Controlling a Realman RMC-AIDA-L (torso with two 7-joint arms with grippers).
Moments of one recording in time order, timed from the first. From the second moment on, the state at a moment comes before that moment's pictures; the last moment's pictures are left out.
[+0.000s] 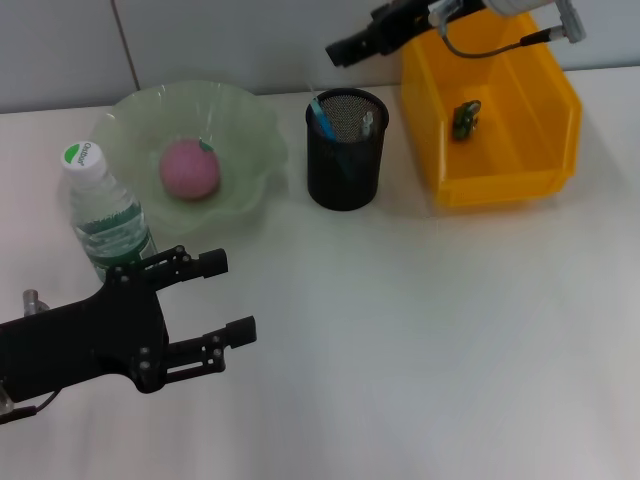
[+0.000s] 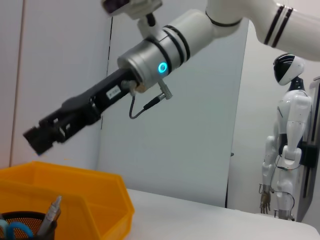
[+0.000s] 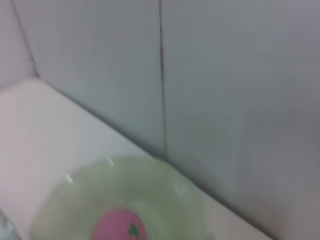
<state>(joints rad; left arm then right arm) -0.28 -2.06 1.11 0.73 1.50 1.66 -1.16 0.90 2.07 -1.01 -1.12 -2.46 -1.23 2.34</state>
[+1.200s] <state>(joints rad) -0.31 -2.06 1.10 0.66 1.50 1.67 -1.16 0.55 1.99 -0.86 -0.71 -1.50 -1.71 1.53</state>
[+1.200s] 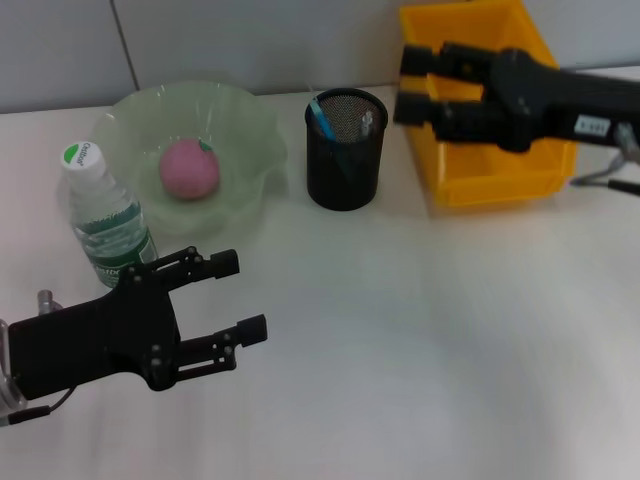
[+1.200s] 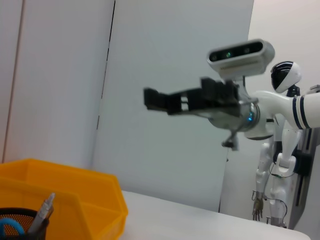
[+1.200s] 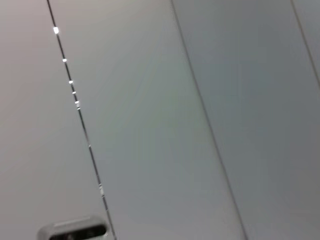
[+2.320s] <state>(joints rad) -0.33 -2.02 1.10 0.48 1.56 1.61 -1.11 0.47 2.08 -0.87 -0.39 -1.77 -1.60 1.04</state>
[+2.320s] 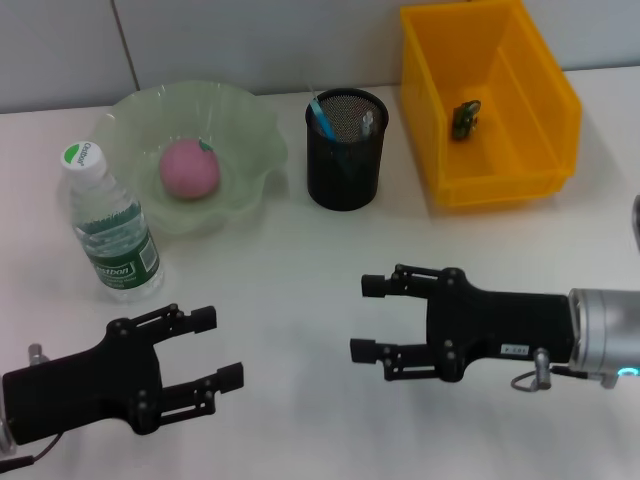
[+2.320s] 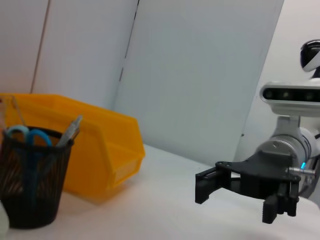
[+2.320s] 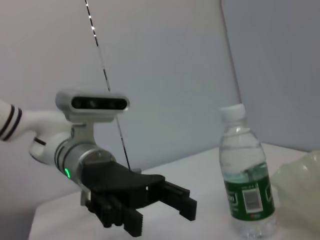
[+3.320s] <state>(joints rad) -0.37 -1.96 1.08 0.47 1.58 1.63 -1.13 0.48 2.08 -0.87 -0.35 -1.77 -1.54 0.98</state>
